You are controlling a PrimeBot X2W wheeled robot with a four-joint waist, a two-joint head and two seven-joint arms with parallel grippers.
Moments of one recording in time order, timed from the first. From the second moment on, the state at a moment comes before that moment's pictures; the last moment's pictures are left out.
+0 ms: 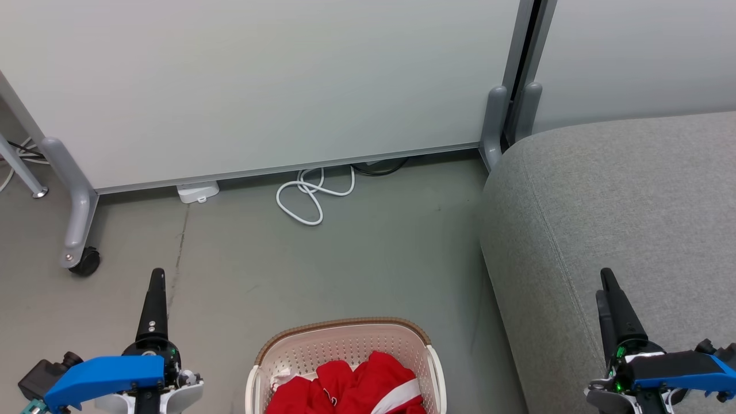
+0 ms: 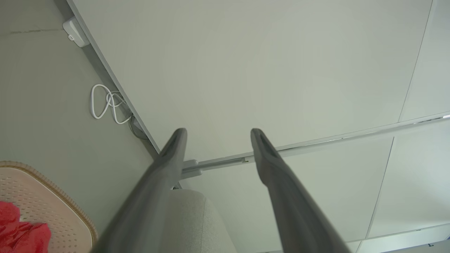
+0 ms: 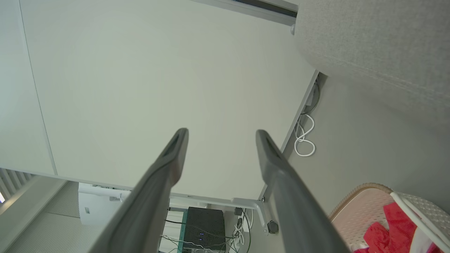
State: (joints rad) left arm -0.06 0.04 0.09 0.23 -1.41 -0.13 0.02; right arm -0.06 -0.04 -0.08 0.25 1.41 0.13 0.03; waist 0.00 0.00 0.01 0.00
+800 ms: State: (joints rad) left arm -0.08 0.04 -0.02 0.16 -0.87 -0.09 -0.07; right arm -0.07 -0.04 -0.02 0.17 0.95 0.13 -0.06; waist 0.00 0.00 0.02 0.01
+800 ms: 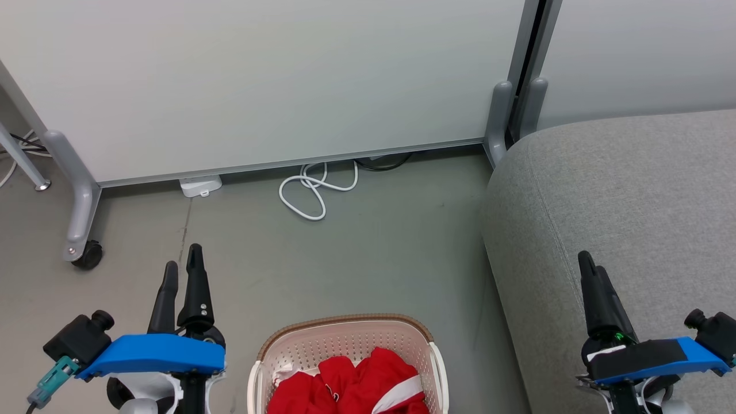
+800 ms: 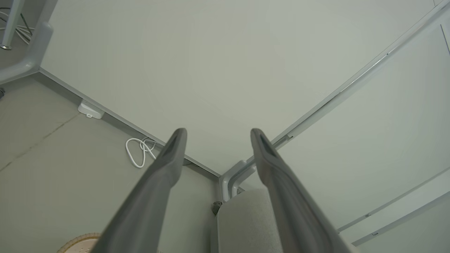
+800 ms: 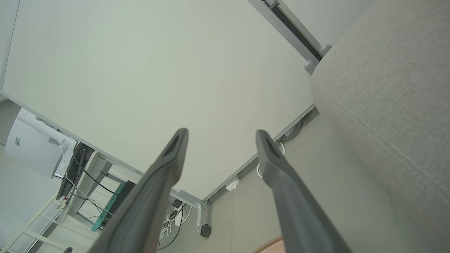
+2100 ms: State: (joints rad) left arm -0.11 0.13 -0.20 0.14 -0.36 0.05 -0.18; right arm -0.08 -0.04 0.02 0.16 0.41 0.13 -0.18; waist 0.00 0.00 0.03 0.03
